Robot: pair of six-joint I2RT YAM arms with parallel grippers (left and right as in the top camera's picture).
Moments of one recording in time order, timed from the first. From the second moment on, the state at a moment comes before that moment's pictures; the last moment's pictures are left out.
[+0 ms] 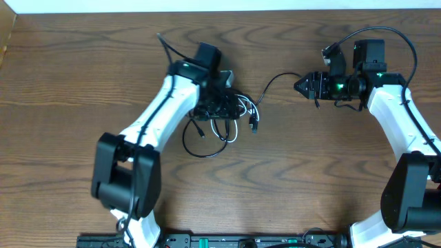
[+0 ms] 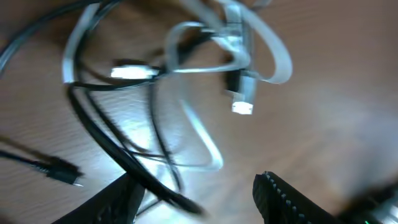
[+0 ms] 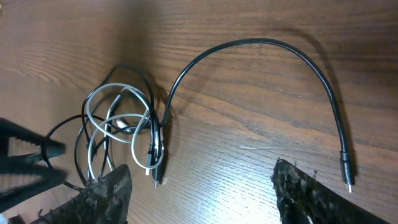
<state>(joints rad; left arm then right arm) -0.40 1.92 1.47 -0.96 0.34 -0.27 -0.01 1.74 1.25 -0.58 -0.61 0.08</state>
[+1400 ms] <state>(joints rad) -0.44 1.40 1.61 -0.55 0.19 -0.37 0.30 1.75 1.25 -0.37 -0.66 0.33</state>
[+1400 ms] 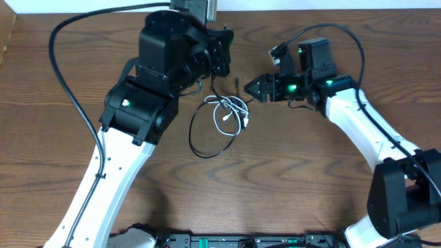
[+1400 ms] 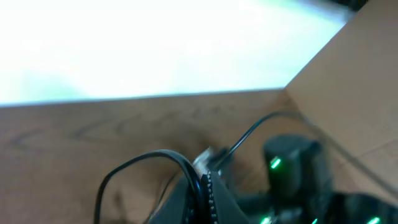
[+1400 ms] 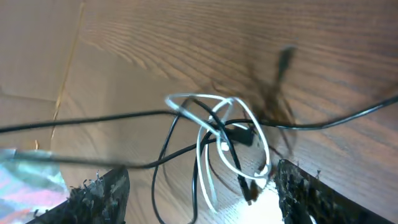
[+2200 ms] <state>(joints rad) -0.38 1.29 1.61 -0.31 0.19 -0.38 0.42 1.99 1.25 -0.32 -0.53 0.53</state>
